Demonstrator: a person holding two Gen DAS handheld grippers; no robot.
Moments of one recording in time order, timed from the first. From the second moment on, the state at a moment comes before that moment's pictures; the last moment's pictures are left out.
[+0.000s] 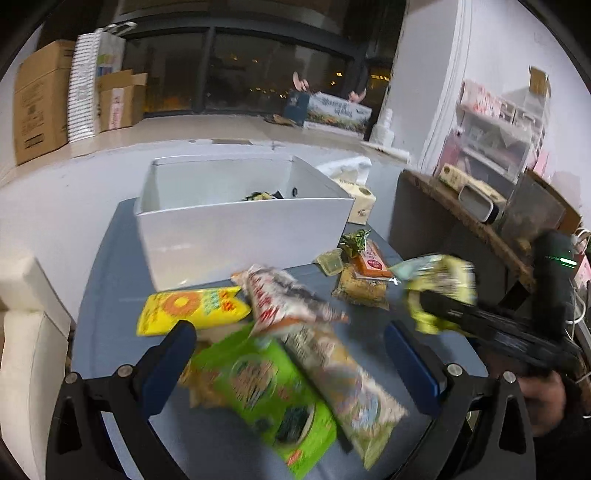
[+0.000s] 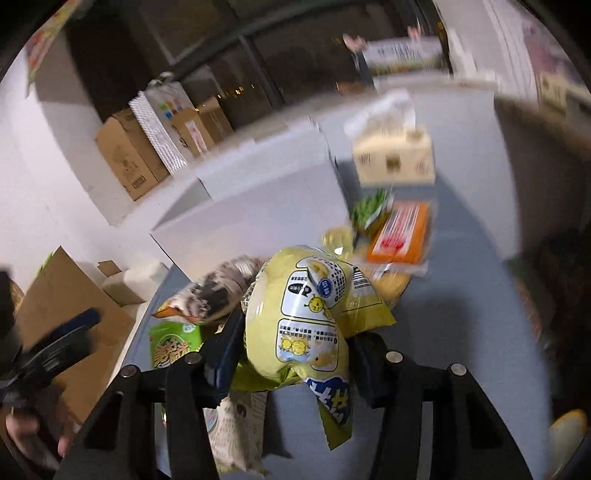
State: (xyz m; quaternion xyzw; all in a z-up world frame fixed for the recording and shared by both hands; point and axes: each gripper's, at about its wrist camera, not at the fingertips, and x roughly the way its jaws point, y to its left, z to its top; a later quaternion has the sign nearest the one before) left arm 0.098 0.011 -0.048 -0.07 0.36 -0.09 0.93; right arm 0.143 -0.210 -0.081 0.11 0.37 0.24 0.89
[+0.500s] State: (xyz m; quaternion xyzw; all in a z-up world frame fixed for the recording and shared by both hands) left arm 0.230 -0.024 -0.119 -0.03 0.55 -0.01 0.84; right arm 0.106 -0.252 -0.039 0.07 0.31 0.22 0.92
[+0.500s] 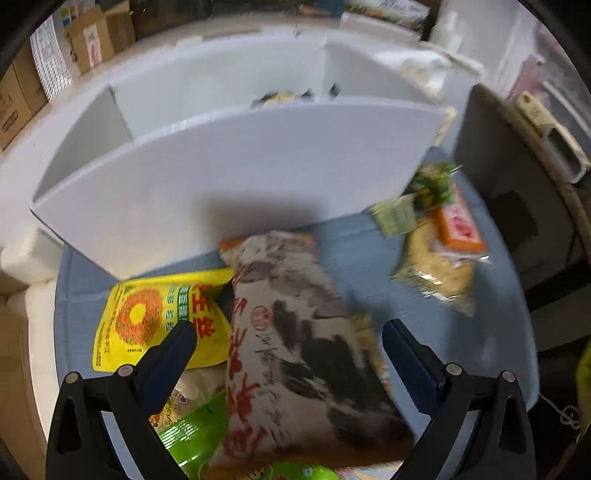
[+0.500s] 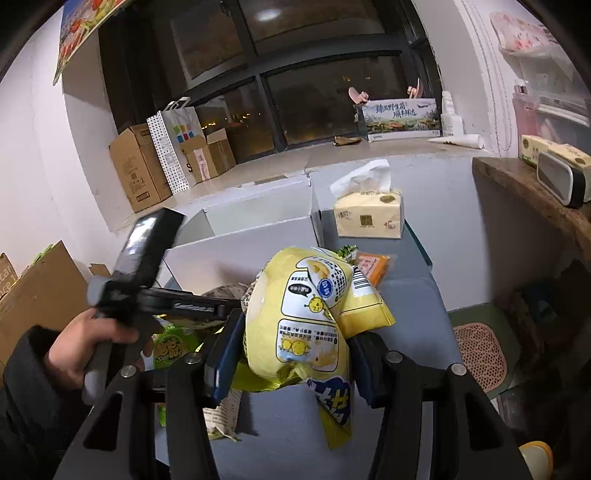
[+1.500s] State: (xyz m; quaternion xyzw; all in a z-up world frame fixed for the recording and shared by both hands) left arm 0.230 0.077 0.033 -0.08 0.28 0.02 0.96; right arm 0.269 -0.123 0.016 0.00 0.29 0.28 0.92
